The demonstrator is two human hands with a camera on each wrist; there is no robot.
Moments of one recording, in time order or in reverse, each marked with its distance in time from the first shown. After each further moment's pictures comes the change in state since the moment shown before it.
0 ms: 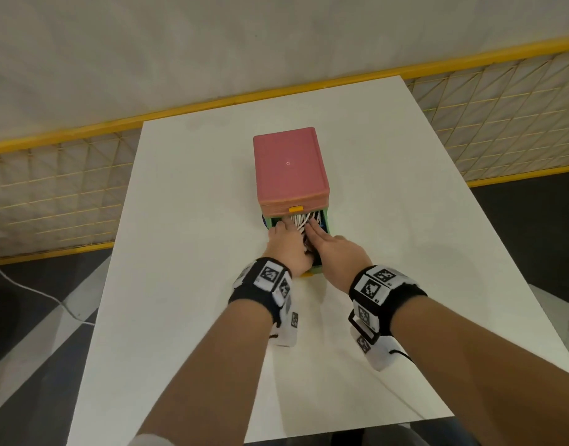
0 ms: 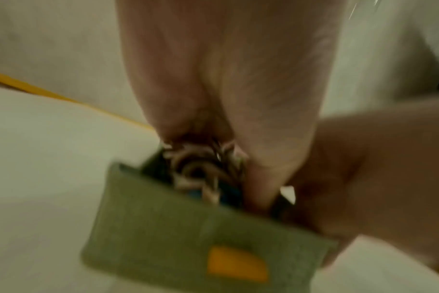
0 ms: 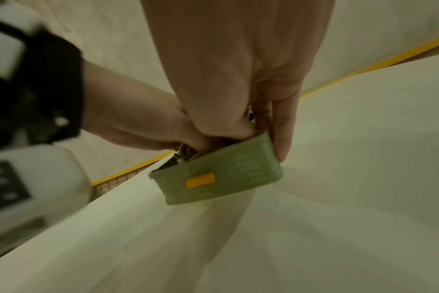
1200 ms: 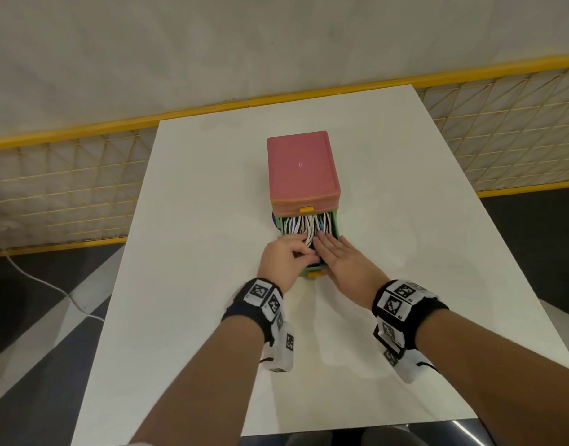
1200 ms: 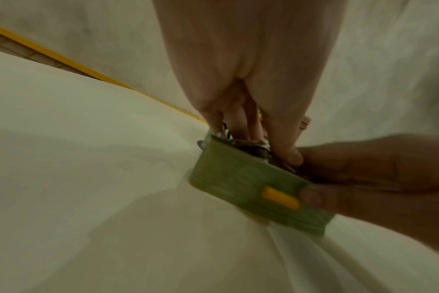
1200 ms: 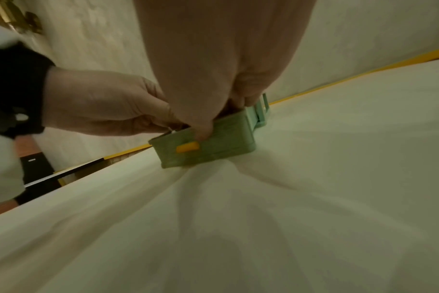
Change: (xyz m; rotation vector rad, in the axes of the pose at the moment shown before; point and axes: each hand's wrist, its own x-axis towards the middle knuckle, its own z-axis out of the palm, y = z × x) left_hand -0.029 -0.034 0.009 -0.570 0.179 0.158; right_hand -0.013 0.014 0.020 -0.099 0.069 -0.241
